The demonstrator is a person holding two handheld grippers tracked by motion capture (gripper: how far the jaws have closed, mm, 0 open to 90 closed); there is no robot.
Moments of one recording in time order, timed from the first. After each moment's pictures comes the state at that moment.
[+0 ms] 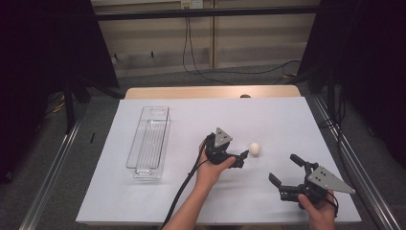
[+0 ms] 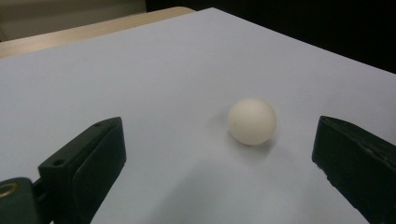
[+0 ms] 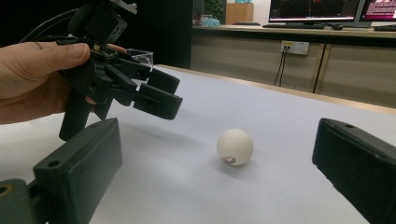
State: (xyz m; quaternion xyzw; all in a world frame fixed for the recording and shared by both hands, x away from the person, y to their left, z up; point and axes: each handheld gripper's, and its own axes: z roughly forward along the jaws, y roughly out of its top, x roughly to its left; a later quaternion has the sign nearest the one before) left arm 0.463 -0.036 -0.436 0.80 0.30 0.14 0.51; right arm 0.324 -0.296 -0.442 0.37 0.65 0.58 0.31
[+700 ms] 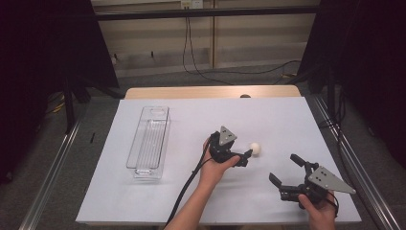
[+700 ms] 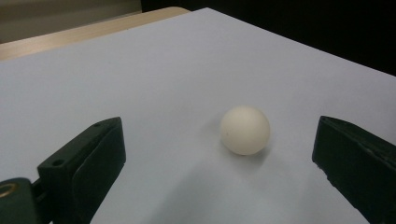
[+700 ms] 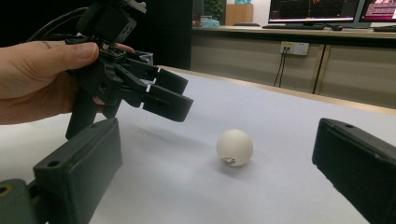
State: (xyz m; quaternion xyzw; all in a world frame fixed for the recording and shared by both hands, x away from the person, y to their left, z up) left arm 0.465 -0.047 -0.434 0.80 0.29 0.14 0.50; right arm 0.324 -0.297 -0.441 0.38 0.65 0.58 0.31
